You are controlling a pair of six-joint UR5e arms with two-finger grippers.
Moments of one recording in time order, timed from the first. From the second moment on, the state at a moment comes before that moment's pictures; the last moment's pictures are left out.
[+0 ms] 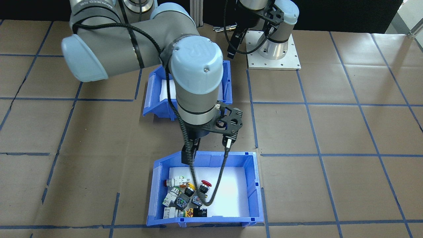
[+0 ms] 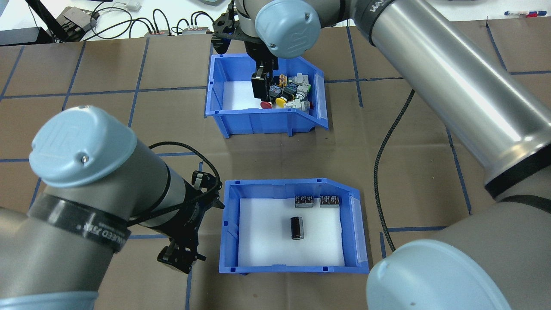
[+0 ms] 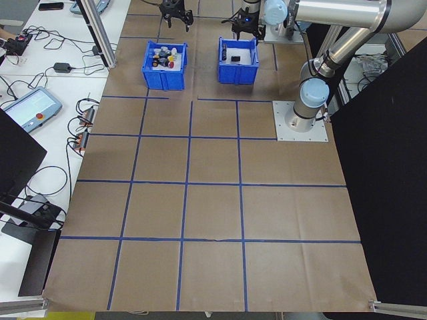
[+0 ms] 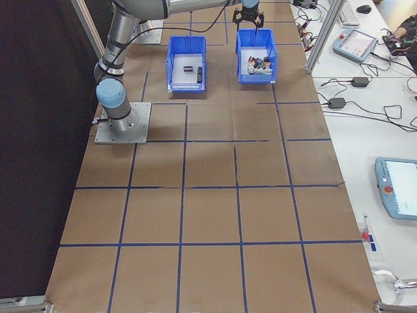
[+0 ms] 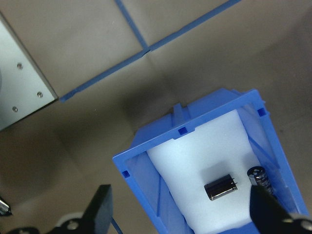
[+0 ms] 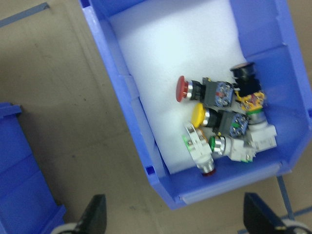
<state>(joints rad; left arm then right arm) -1.83 -1.17 -2.09 -1.48 1.42 -1.63 1.98 -0.99 1.08 -1.64 -1.59 -1.00</state>
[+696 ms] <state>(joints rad) -2.05 -1.30 -2.17 -1.30 1.41 -1.96 2.05 -0.88 1.09 -1.80 -1.60 -1.05</state>
